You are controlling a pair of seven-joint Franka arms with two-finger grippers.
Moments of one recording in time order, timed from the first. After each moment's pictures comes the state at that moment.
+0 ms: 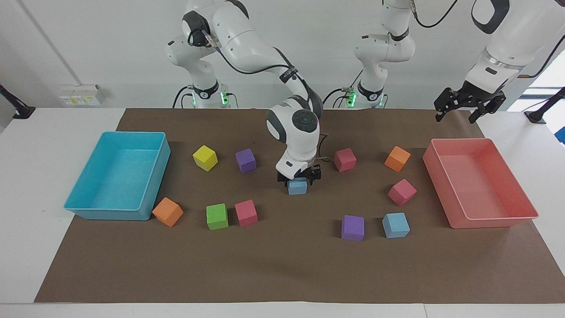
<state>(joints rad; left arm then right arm) -0.12 -0.02 0.10 -1.58 0.00 1.53 0.12 0.67 0.55 -0.07 -1.52 0.01 2.11 0.55</state>
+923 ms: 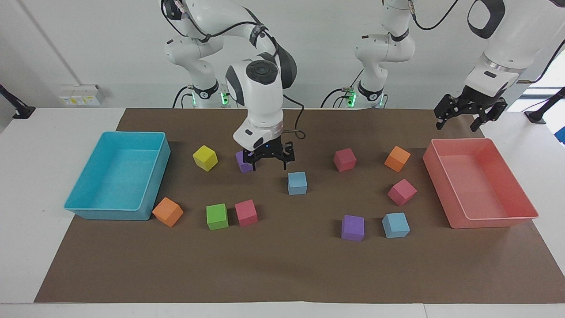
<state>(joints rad) -0.13 0.11 0.08 -1.58 0.00 1.79 0.09 0.45 0.28 -0.08 -1.58 0.14 1.90 0.33</state>
